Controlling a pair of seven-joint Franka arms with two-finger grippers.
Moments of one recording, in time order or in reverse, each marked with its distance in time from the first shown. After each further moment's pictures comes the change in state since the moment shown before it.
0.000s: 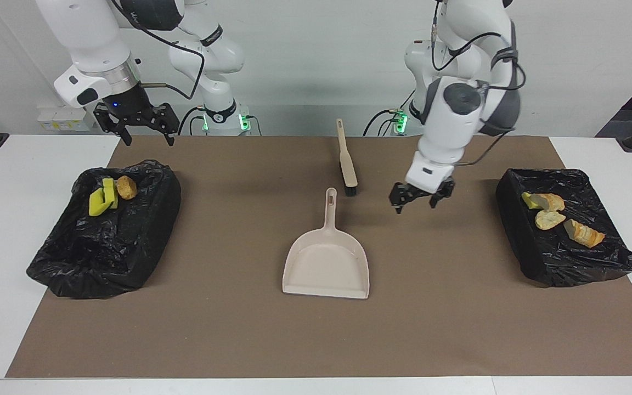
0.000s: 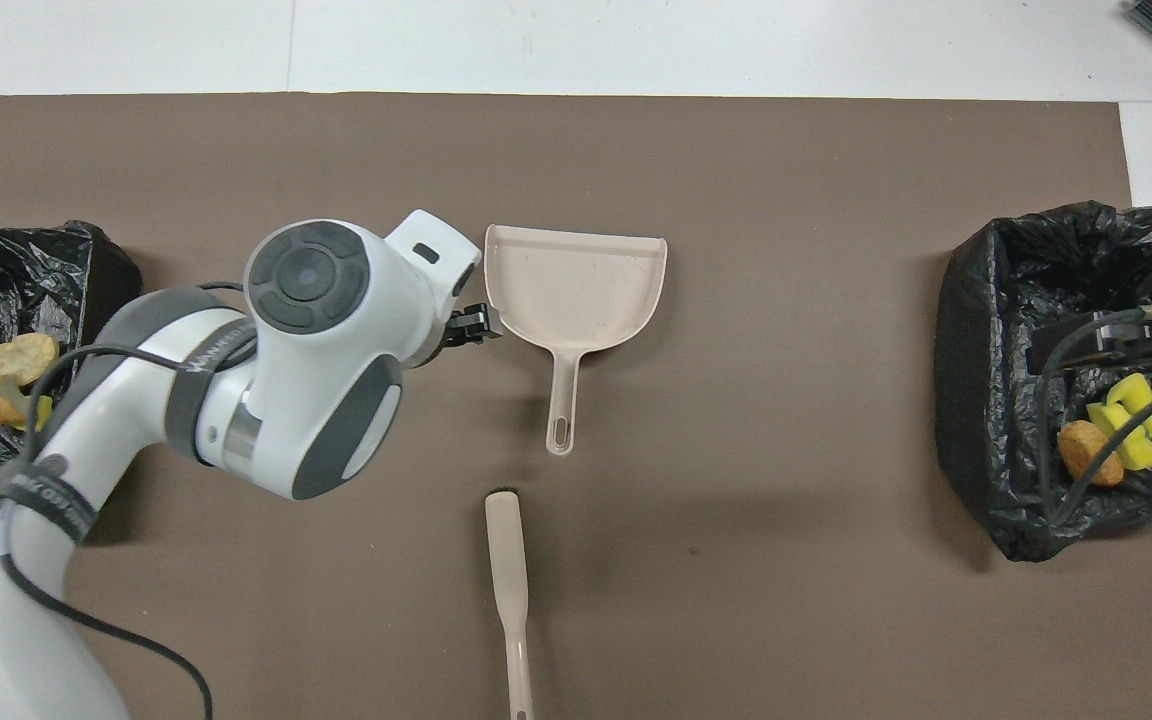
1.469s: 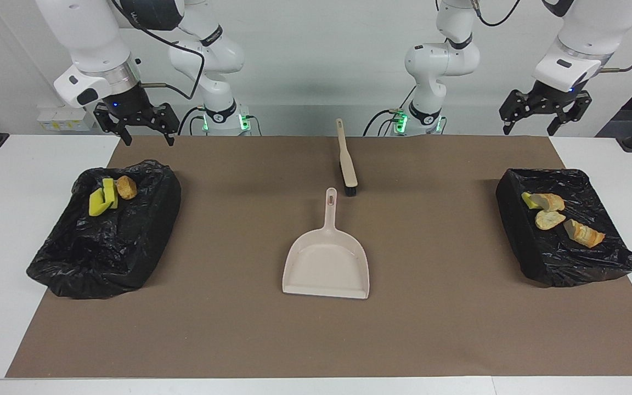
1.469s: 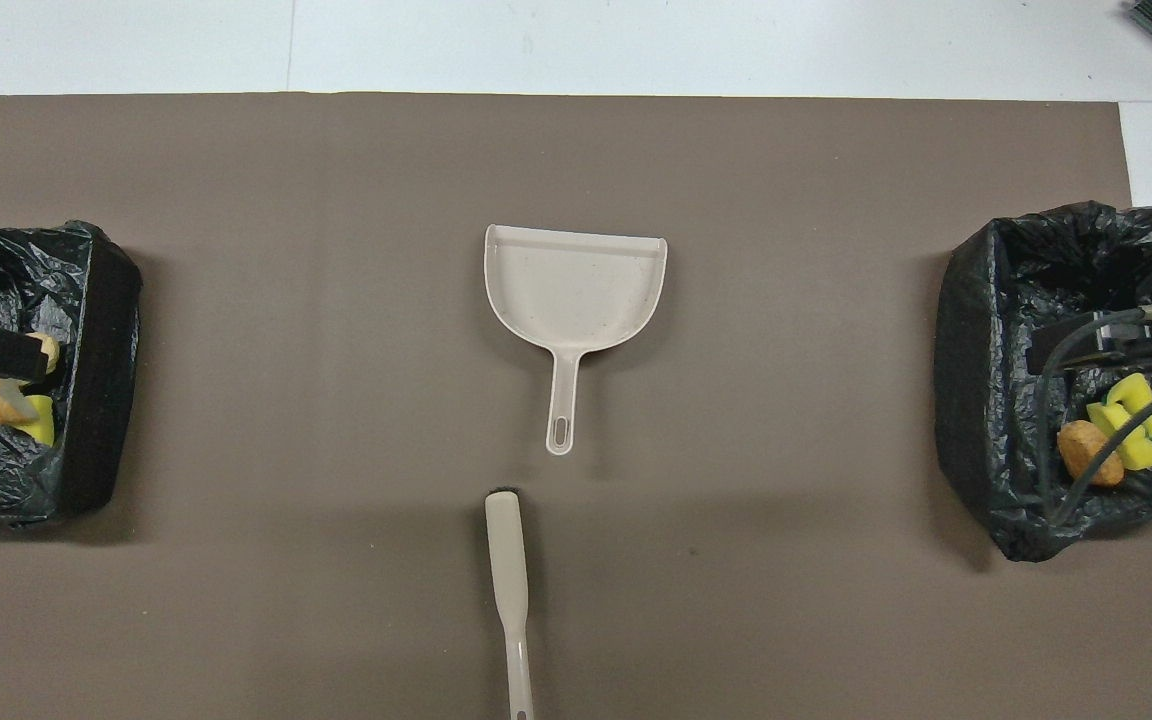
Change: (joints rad) left arm 0.277 -0.185 -0.054 0.264 0.062 -0.517 0.489; right arm 0.000 0.000 0.000 0.000 0.000 0.000 0.000
